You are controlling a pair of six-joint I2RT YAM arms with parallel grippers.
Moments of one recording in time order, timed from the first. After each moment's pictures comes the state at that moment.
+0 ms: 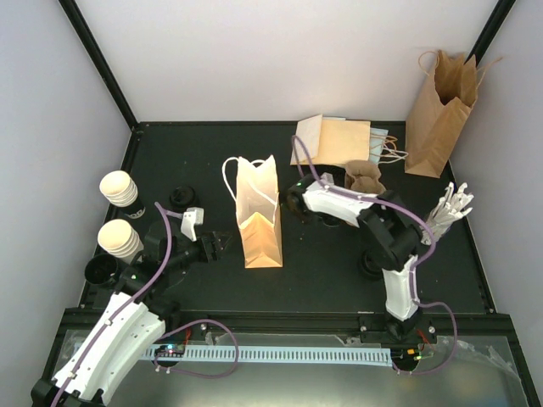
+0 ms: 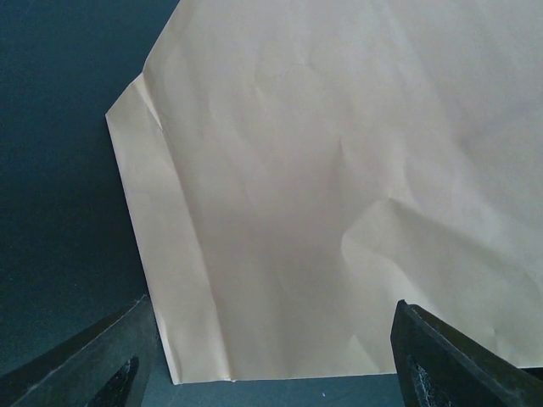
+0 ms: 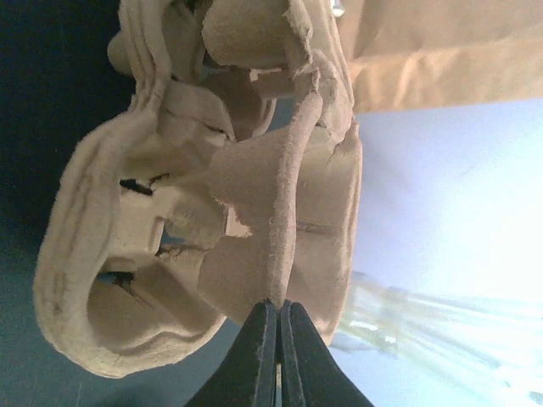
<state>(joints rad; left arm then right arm) -0.36 0.49 0.41 -0.39 0.41 -0.60 0.72 1.95 1.41 -1.32 1.01 0.50</state>
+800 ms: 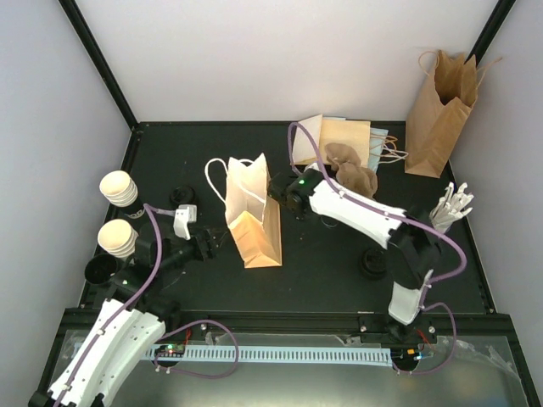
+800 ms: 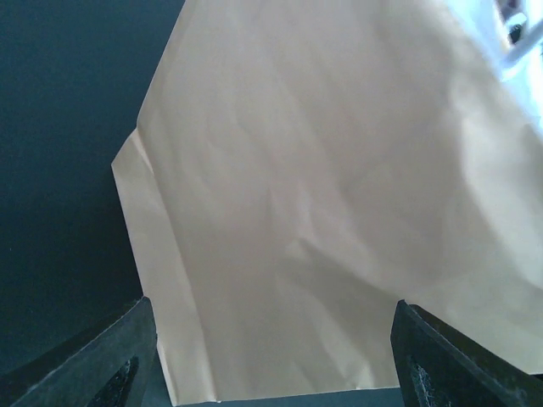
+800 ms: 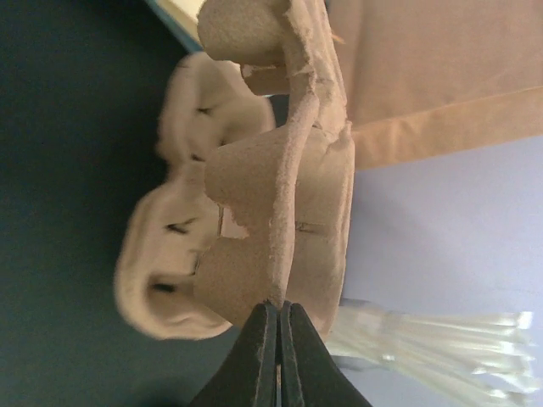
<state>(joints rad) -0.36 0.45 0.47 -0.45 0.36 -0.58 0.85 1.86 1.56 -1.40 1.05 0.54</state>
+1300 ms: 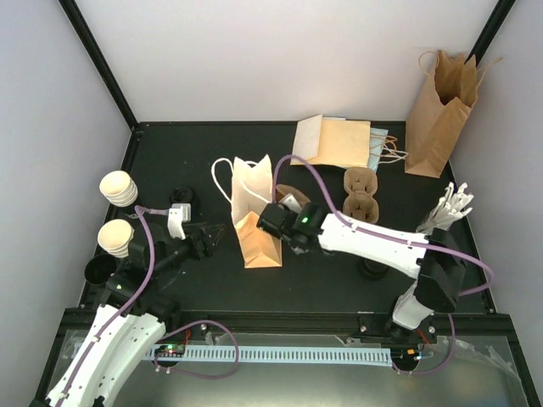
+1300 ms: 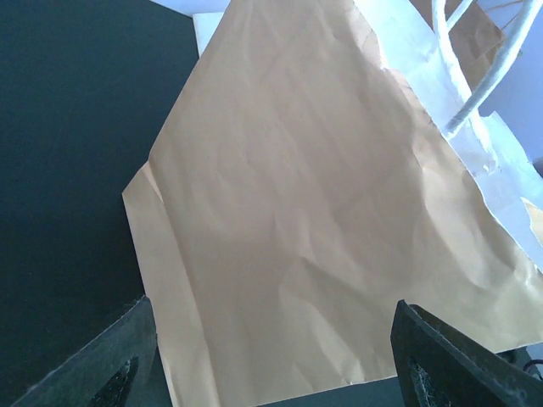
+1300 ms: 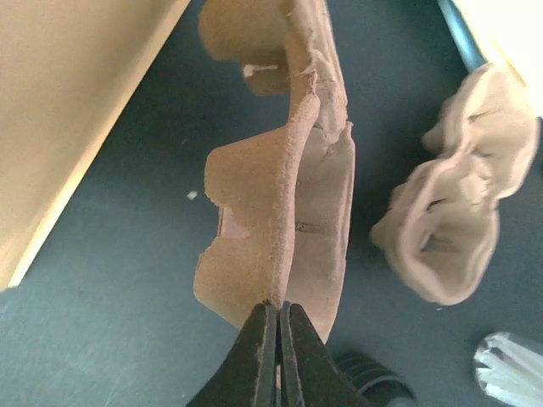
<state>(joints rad) -0.36 0.39 0.52 -0.49 0.31 -0.57 1.07 1.59 1.35 -1.12 0.61 0.40</state>
